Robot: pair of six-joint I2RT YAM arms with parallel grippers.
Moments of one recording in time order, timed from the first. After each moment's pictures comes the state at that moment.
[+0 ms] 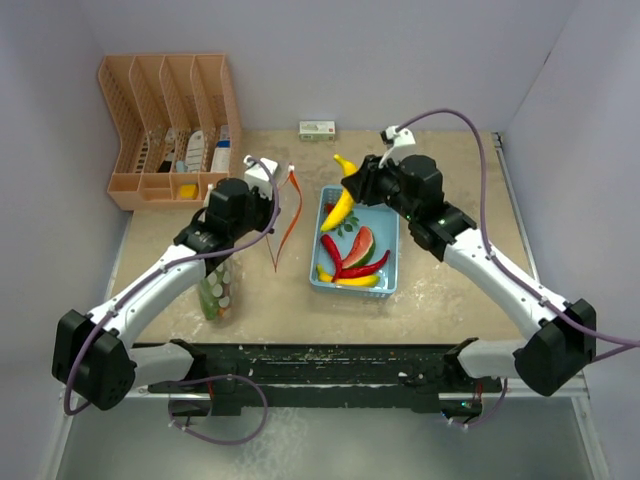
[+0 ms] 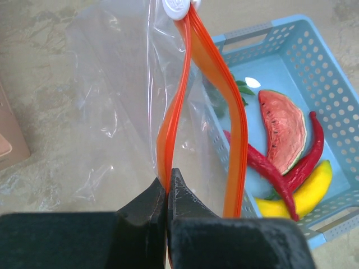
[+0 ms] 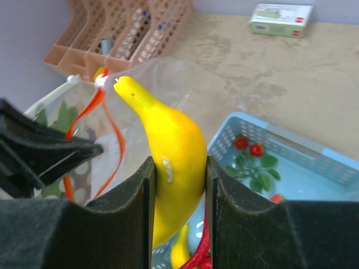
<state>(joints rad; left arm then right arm) -0.50 1.21 0.92 -0.12 0.00 -0.11 0.55 1.30 1.18 -0.12 0.00 0.34</state>
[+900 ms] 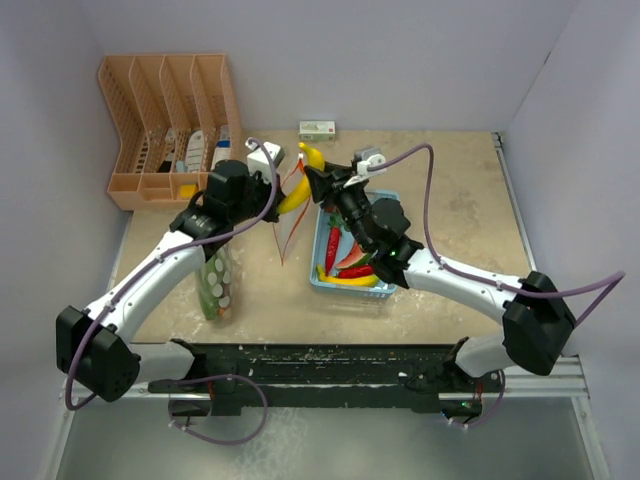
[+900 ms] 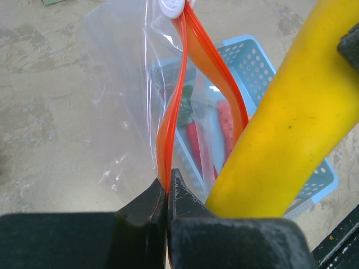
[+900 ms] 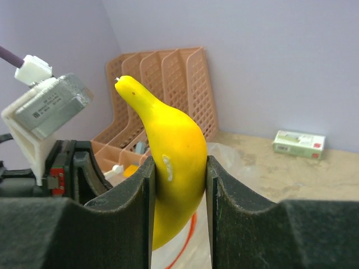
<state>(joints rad) -0.49 1.27 1.09 -0.23 0.15 -0.16 0.85 1.43 0.96 0.74 0.33 0.19</state>
